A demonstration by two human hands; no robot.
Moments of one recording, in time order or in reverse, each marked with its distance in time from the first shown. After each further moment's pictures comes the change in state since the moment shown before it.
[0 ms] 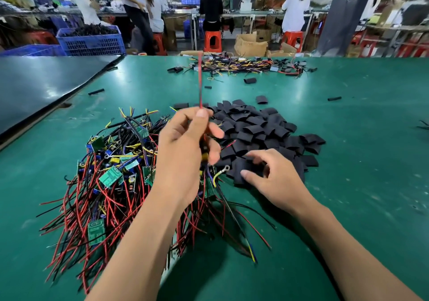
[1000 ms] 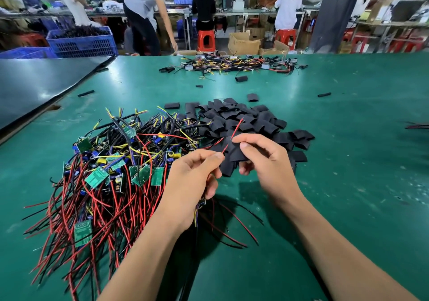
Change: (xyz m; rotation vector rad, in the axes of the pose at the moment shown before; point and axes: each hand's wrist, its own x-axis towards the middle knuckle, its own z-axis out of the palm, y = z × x) left_hand -0.022 -0.050 -0.005 0.175 -0.051 -0.243; right_hand -0.006 -0.035 -0.009 0.768 0.108 0.015
